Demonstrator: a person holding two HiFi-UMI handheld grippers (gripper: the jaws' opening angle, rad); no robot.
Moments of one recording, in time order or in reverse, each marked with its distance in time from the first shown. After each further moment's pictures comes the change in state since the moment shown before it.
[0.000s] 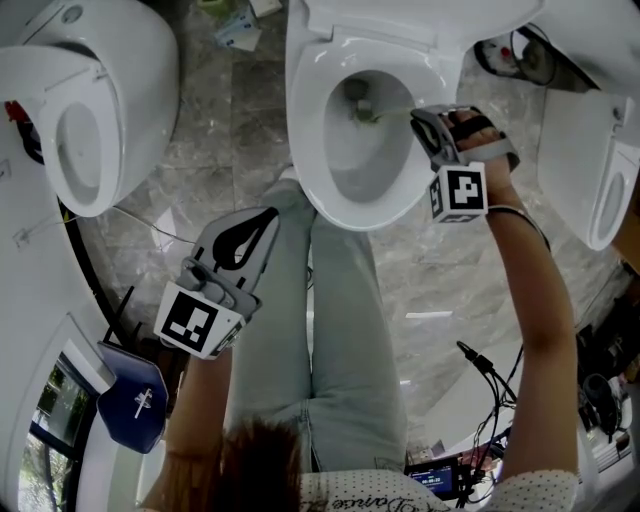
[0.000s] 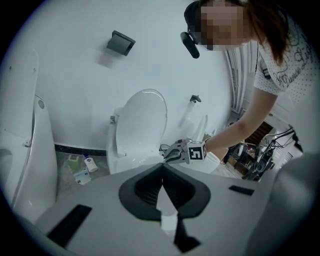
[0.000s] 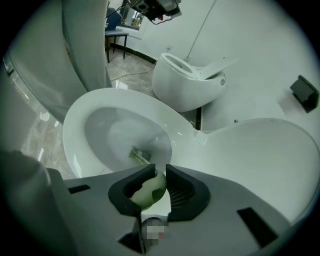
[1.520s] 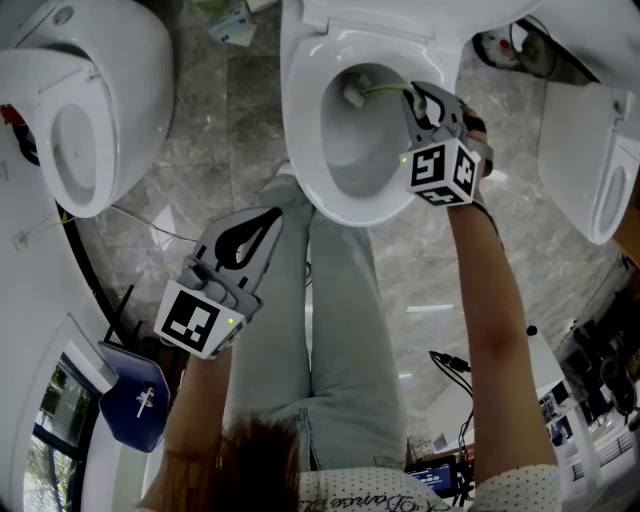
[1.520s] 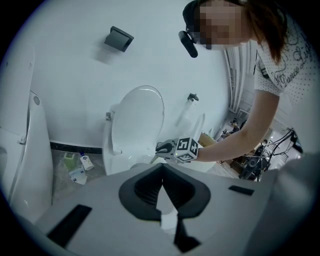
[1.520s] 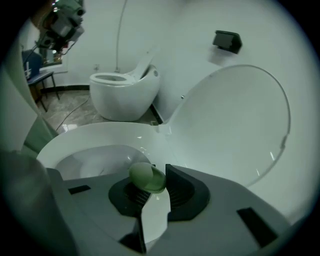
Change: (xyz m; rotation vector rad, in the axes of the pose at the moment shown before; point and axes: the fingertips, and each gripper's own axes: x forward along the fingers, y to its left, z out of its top) left arm 0.007 -0.008 -0.004 -0.004 0.008 -0.044; right arm 0.009 -0.049 -0.007 0.722 -0.063 -0.249
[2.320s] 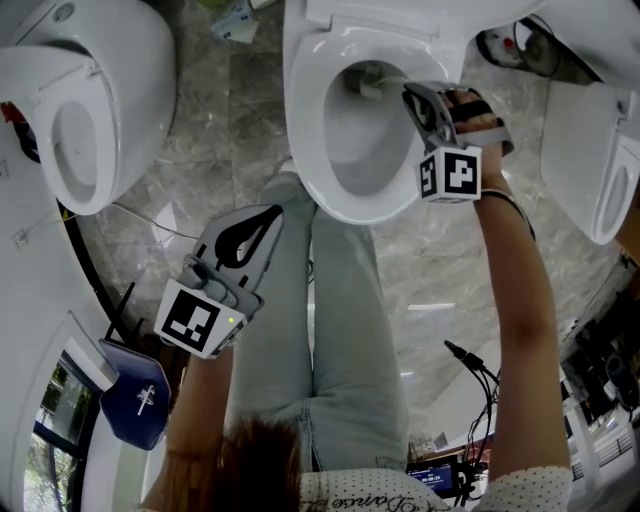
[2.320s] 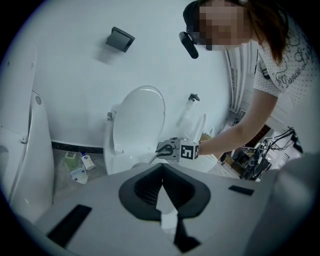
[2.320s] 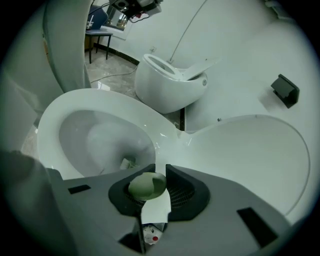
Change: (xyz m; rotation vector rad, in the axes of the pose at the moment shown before) left arm -0.002 0.002 0.001 -0.002 -0.019 0.010; right arm 0.002 0.022 -0.002 -0.618 -0.004 0.087
